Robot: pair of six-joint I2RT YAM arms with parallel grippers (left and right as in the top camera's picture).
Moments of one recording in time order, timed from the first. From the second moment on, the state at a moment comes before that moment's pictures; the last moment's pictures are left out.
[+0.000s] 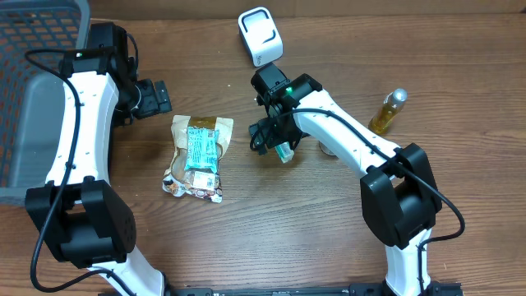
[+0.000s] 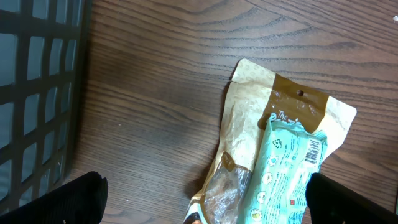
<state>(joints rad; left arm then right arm) 0.10 1.88 1.72 -1.22 -0.01 -0.23 0.60 2.09 1.72 -1.06 -0.01 0.20</state>
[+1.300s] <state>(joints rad) 0.10 1.88 1.72 -1.22 -0.01 -0.23 0.60 2.09 1.72 -1.06 -0.04 0.20</state>
